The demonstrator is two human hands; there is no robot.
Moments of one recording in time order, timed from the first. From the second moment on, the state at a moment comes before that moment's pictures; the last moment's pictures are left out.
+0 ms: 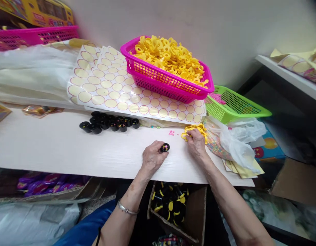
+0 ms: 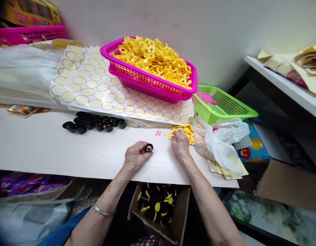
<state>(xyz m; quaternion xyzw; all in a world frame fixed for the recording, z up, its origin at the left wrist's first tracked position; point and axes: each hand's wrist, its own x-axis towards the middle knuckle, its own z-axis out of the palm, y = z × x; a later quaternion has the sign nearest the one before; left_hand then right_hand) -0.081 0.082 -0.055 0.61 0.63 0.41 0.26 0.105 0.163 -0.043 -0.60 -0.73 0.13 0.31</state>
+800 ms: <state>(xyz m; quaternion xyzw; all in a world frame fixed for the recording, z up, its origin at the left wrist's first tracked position) -0.081 0.061 -0.036 0.47 0.54 0.63 0.31 0.092 0.122 -0.010 -0.41 -0.83 -0.09 0.37</state>
